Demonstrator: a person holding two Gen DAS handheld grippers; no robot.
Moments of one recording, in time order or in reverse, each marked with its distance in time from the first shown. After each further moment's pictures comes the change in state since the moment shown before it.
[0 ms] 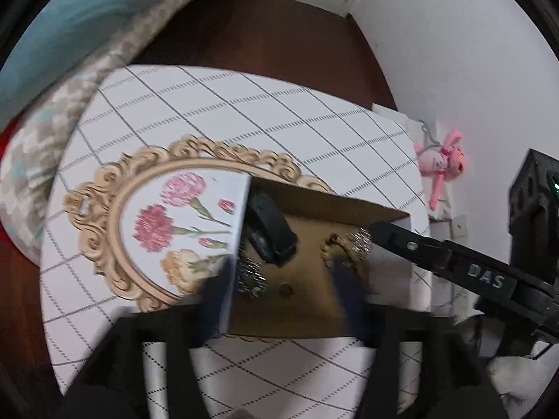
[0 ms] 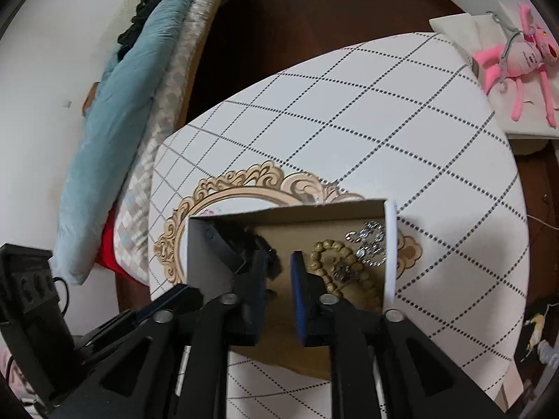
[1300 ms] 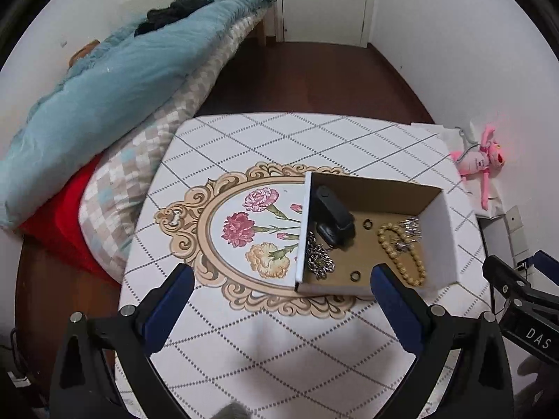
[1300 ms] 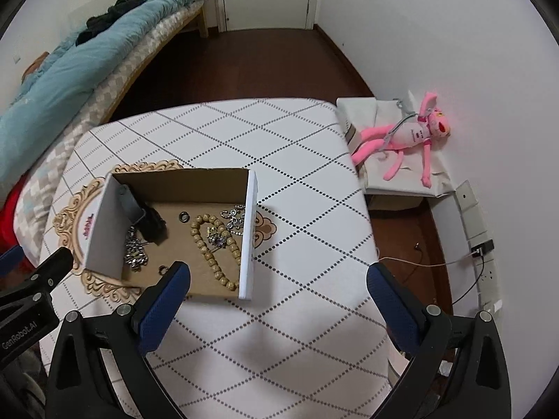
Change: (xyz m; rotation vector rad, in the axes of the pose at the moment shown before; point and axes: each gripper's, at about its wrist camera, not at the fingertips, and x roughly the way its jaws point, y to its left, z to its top) left arm -0.056 -0.006 -0.063 0.126 -0.219 0.278; right arm -0.083 0.011 -0.095 -0.181 -0.280 -0.547
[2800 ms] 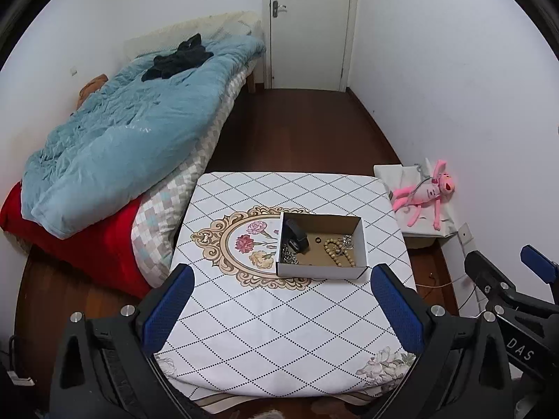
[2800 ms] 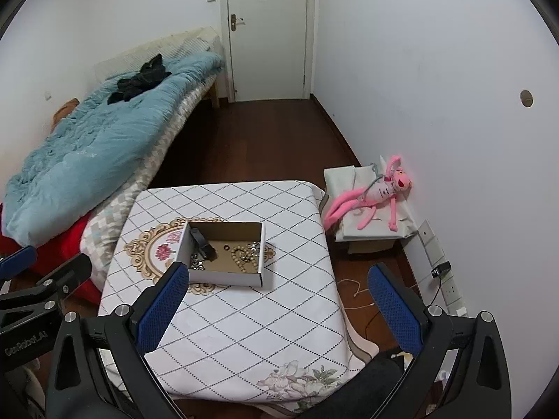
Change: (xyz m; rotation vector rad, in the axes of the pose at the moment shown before) left arm -0.196 0.002 -0.014 0.004 -0.152 -0.058; right arm -0.254 -0.020 -0.051 0.020 -0.270 0.022
